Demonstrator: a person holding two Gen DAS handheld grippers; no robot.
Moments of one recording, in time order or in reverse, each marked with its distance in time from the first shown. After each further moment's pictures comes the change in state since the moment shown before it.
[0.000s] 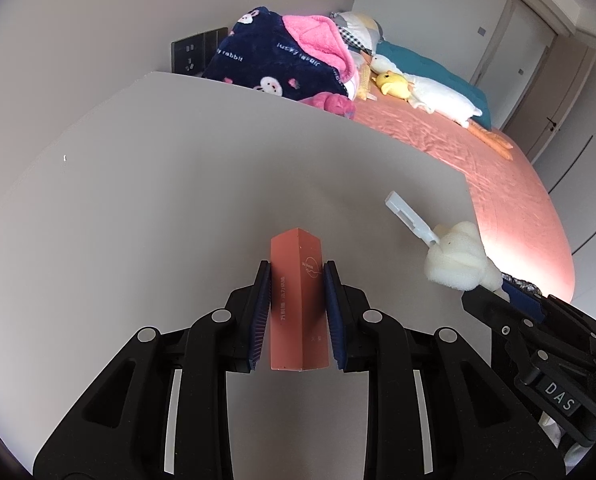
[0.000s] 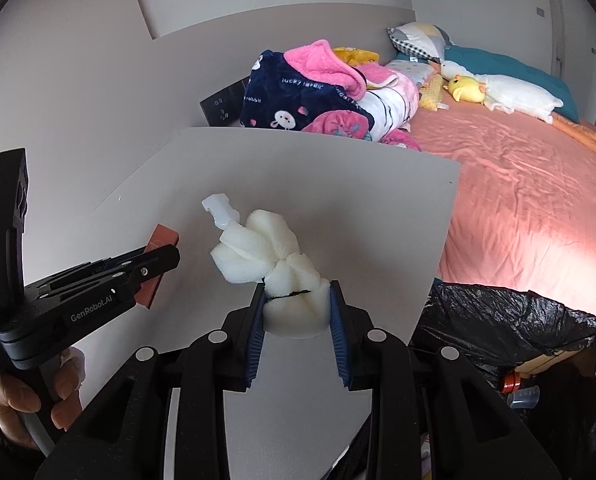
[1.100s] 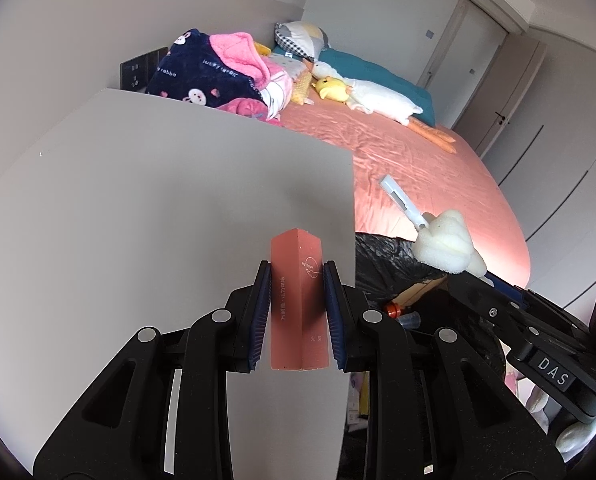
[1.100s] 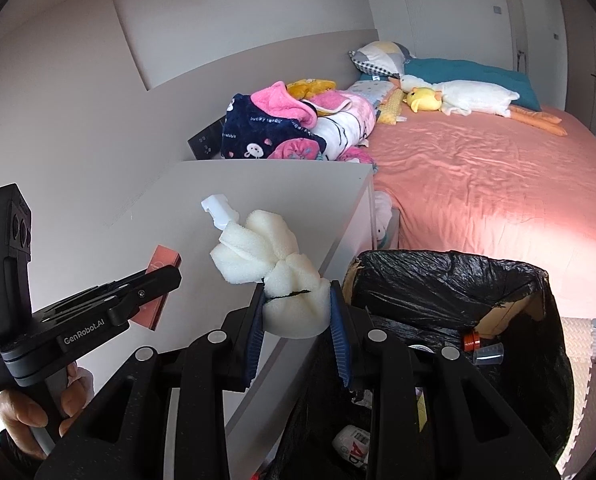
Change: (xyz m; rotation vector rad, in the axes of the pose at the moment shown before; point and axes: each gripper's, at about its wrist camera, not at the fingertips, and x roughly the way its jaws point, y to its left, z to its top) left arm -0.073 -0.079 -0.047 0.062 -0.039 -0.162; right arm -0.118 -0.037 -0.051 0.089 -0.110 -0.046
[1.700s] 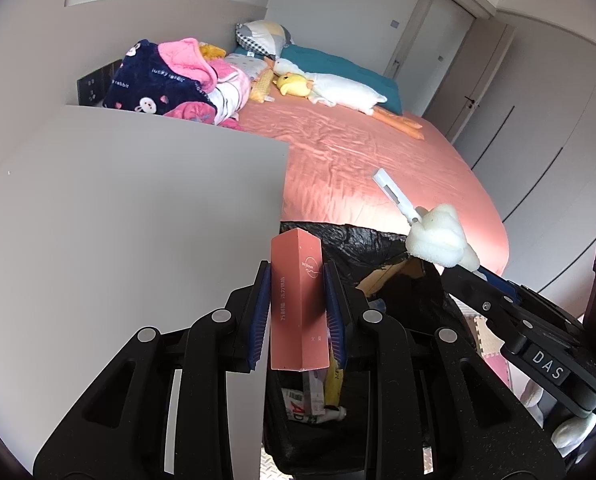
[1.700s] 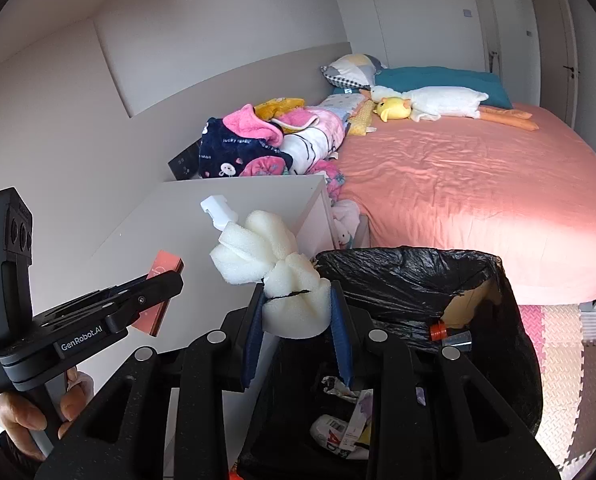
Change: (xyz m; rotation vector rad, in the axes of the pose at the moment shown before) left arm -0.006 -0.057 -0.010 0.076 0.010 -0.084; right arm -0.051 -0.039 -0.016 0.061 -0.059 -0.057
